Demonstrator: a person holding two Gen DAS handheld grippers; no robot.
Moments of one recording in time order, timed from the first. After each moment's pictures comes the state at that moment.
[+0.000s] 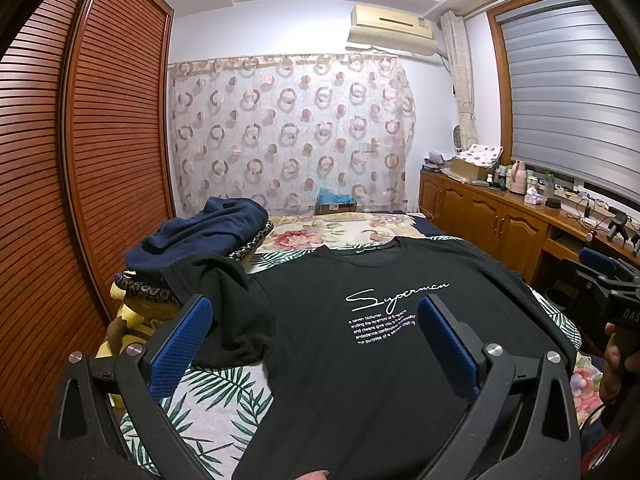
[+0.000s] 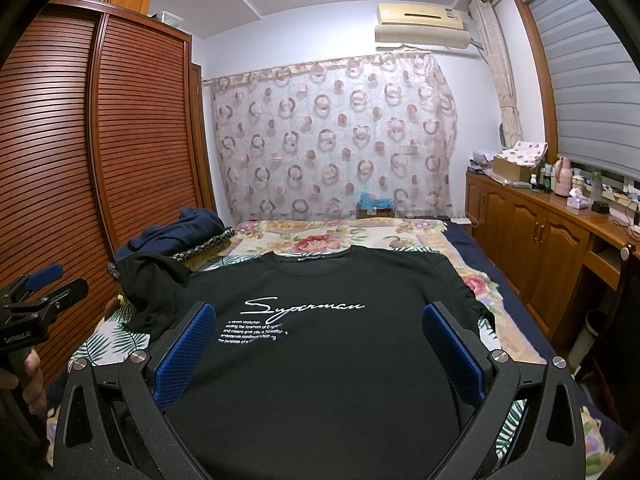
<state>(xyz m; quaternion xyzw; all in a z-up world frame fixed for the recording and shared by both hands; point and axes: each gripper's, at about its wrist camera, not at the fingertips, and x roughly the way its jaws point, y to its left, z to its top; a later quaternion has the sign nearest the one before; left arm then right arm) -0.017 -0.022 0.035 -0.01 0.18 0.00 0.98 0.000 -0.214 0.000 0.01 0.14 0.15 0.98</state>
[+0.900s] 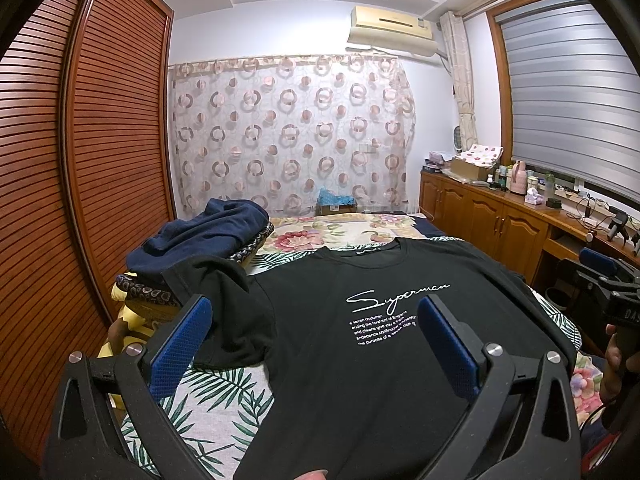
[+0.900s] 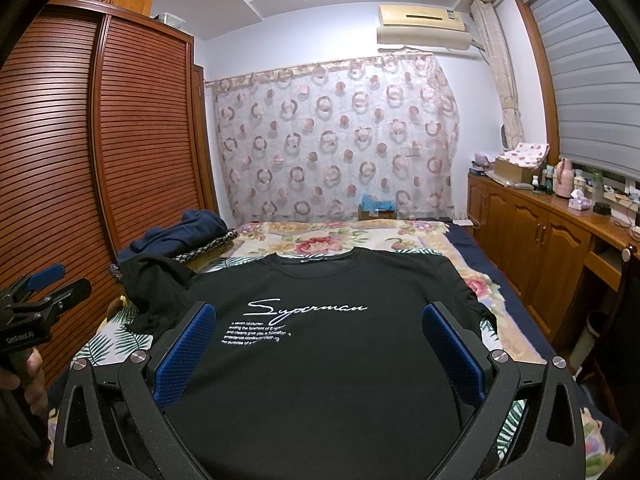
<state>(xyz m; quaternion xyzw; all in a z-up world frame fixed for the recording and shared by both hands) -0.018 -0.023 0.031 0.00 0.17 0.00 0.98 0.002 -0.213 0.000 0.01 0.14 0.15 0.98</state>
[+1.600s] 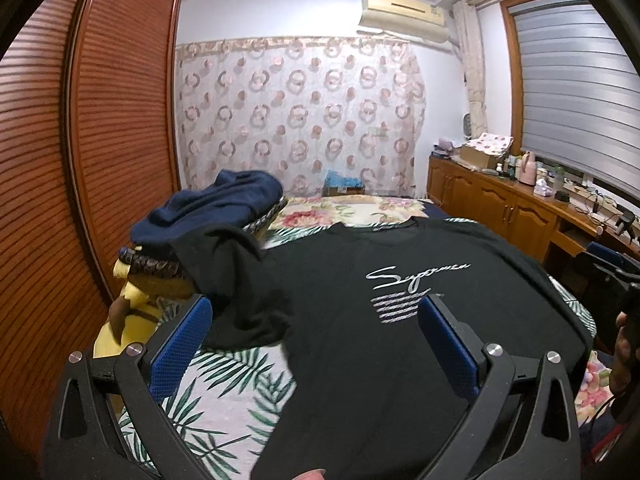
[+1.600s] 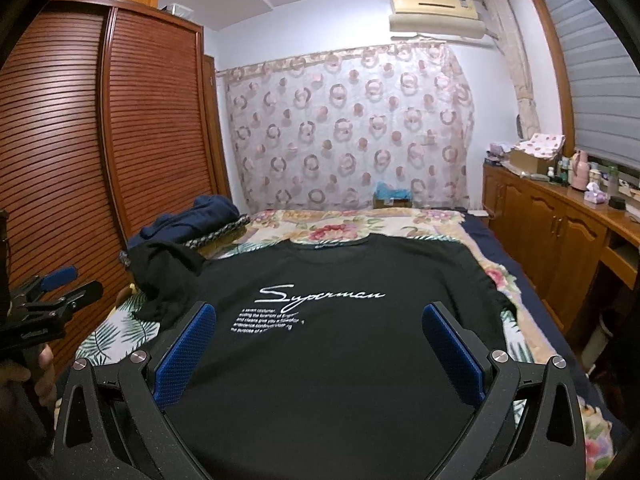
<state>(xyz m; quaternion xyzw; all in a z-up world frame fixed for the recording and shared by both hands) -0.011 0.000 0.024 -0.02 0.21 0.01 0.98 0.019 -0.205 -0.011 0.01 0.16 0.18 0.97</state>
